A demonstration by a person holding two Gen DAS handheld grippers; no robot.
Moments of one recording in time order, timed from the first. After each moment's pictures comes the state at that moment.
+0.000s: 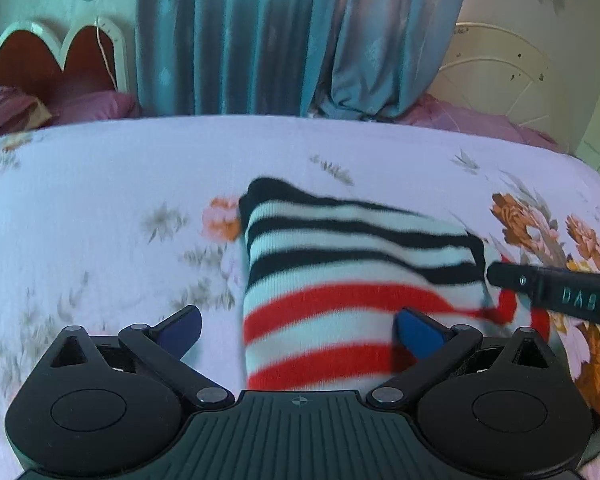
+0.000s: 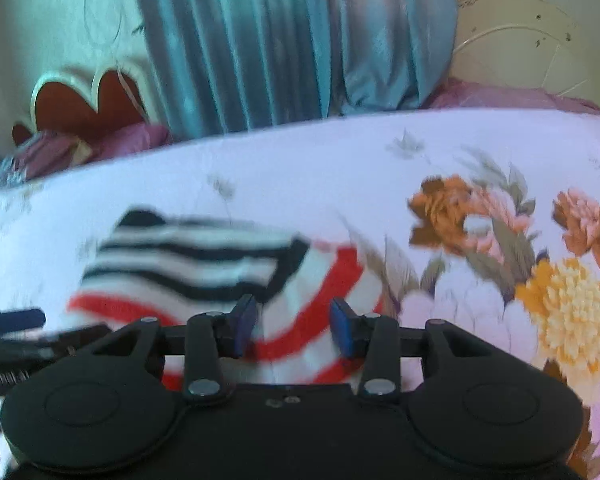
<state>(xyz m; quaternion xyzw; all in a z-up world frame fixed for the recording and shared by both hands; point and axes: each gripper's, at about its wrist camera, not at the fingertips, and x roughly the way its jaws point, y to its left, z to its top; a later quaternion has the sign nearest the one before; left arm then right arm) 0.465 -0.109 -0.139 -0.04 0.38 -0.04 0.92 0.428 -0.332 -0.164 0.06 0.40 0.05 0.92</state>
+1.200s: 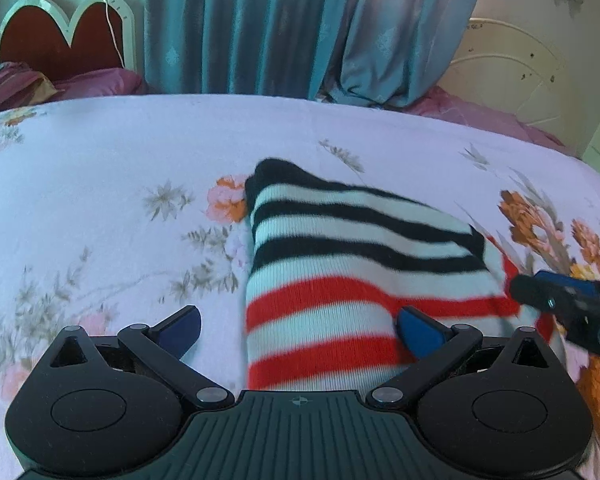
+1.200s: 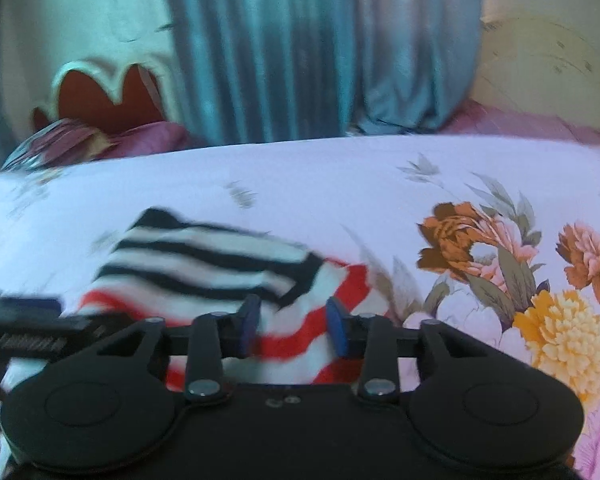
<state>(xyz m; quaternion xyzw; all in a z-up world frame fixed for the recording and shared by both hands) 0.462 -0.103 -0.144 -0.06 0.42 -0.03 0.91 0.411 -0.328 -0.154 0.02 0.39 0.10 0.92</state>
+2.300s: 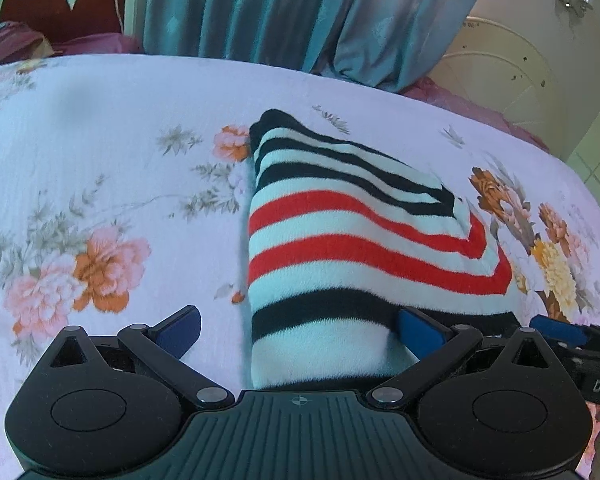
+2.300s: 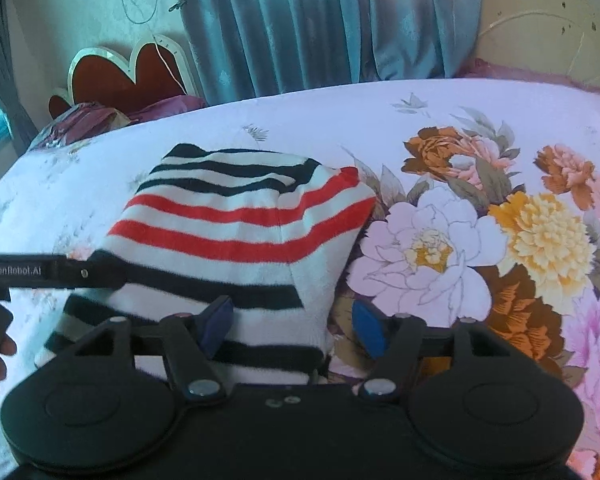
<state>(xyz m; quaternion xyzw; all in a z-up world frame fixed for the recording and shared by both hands) 0.411 -0.092 -0.144 -0.10 0.44 -0.05 0.89 0.349 -0.359 -0.161 0.06 0.43 0.11 0.89</state>
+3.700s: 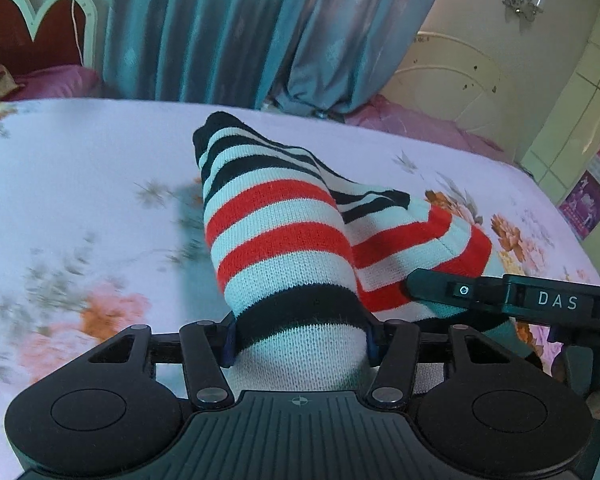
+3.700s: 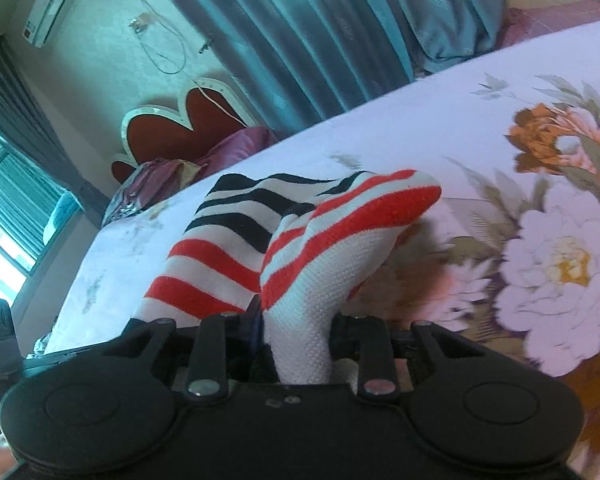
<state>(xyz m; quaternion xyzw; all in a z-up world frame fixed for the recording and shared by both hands) 0.400 -0.061 -0.100 -0.10 0.40 -0.11 0.90 0.384 -0.318 -0.139 0.23 0.42 0.20 0.86</state>
